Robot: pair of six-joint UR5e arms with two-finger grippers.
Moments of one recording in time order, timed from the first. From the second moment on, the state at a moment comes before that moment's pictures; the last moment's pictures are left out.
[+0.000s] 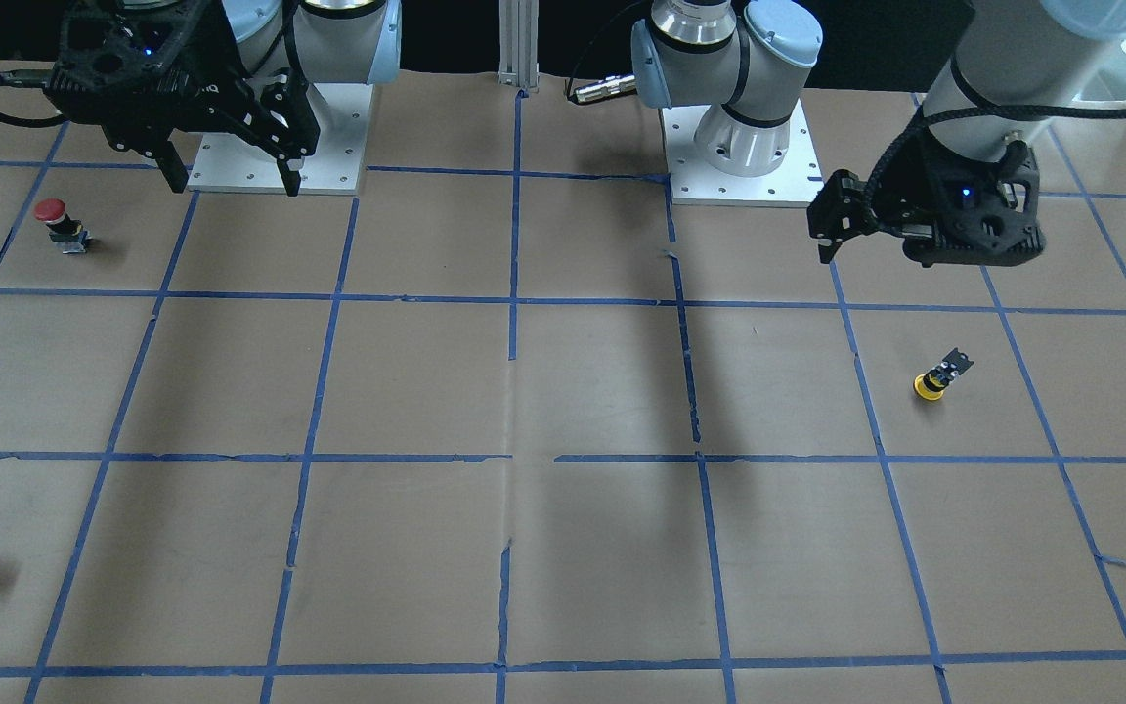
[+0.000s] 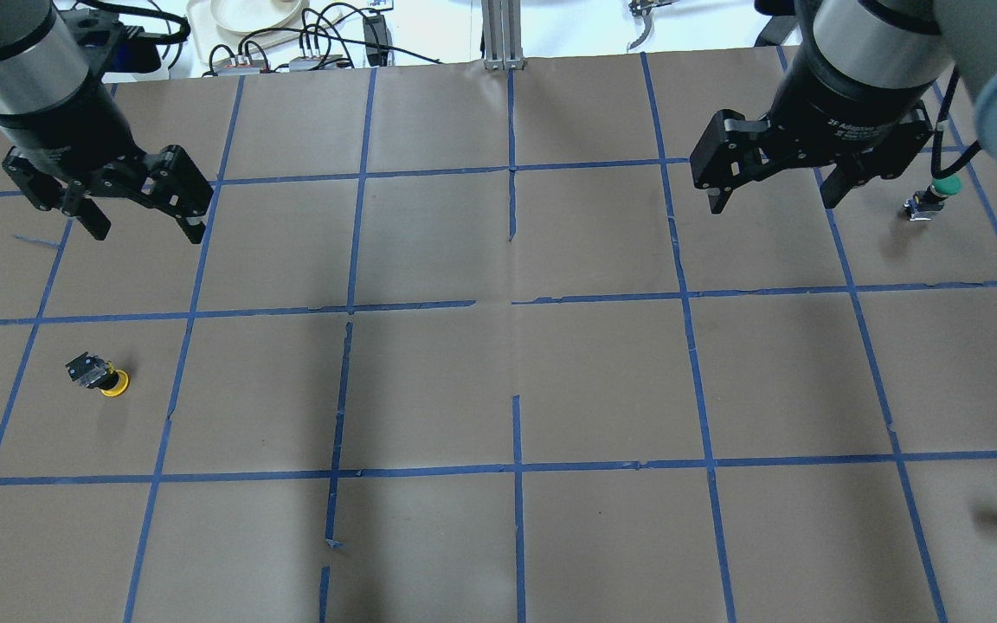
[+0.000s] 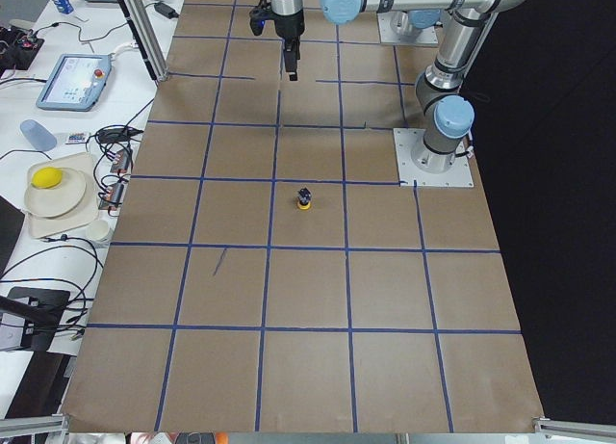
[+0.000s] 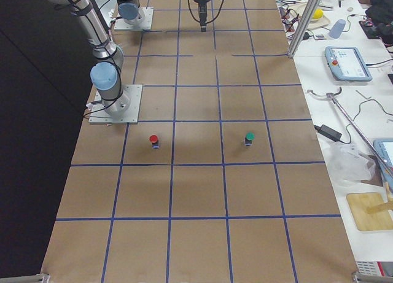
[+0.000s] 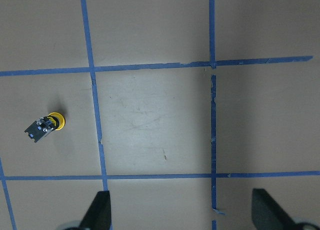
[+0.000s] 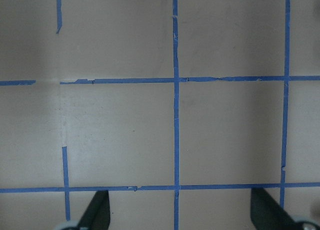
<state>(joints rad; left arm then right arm) -1.39 -1.60 -1.55 -1.67 1.65 0.23 1.61 -1.68 1.59 -1.56 -1.58 0.04</state>
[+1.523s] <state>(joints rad) -1.00 -1.72 -1.88 -1.22 1.65 1.13 1.61 -1.68 1.59 -1.56 -1.58 0.04</state>
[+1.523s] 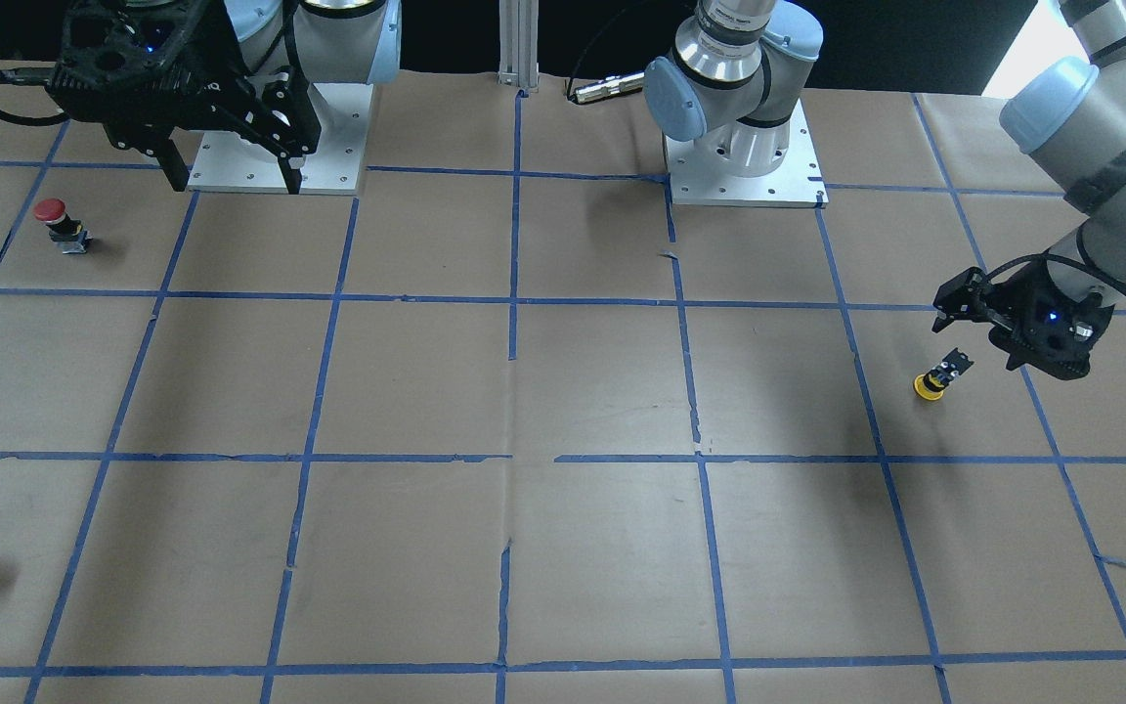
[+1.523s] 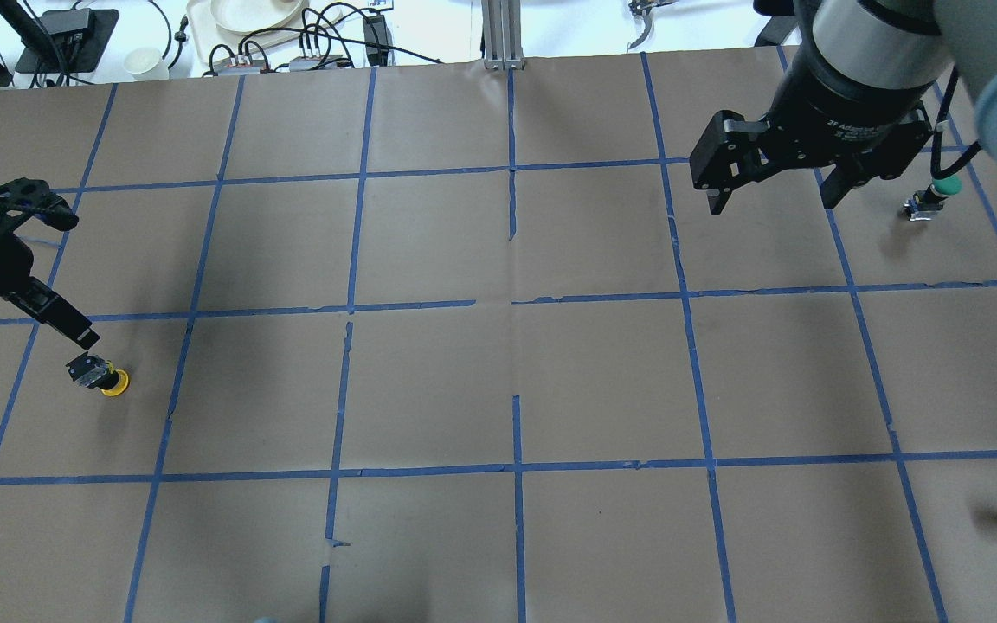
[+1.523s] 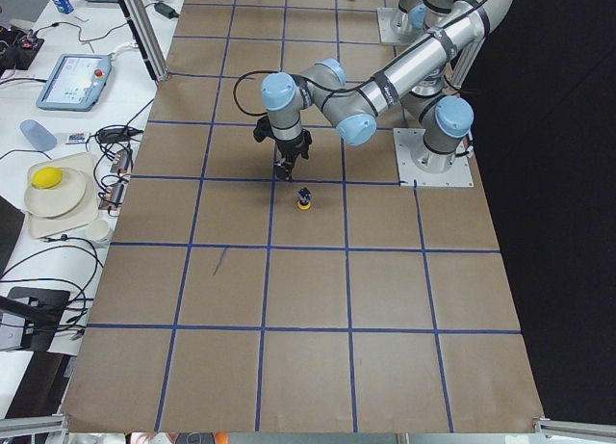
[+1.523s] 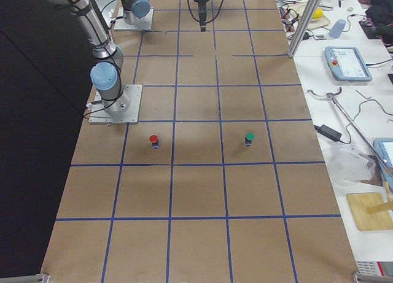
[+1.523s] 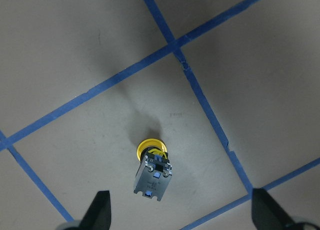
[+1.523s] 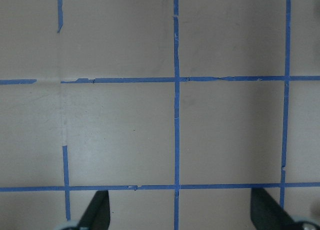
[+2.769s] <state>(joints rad) -0.90 -1.79 -2.01 -1.06 1.63 1.54 1.61 -1.68 1.59 -1.56 -1.58 0.04</state>
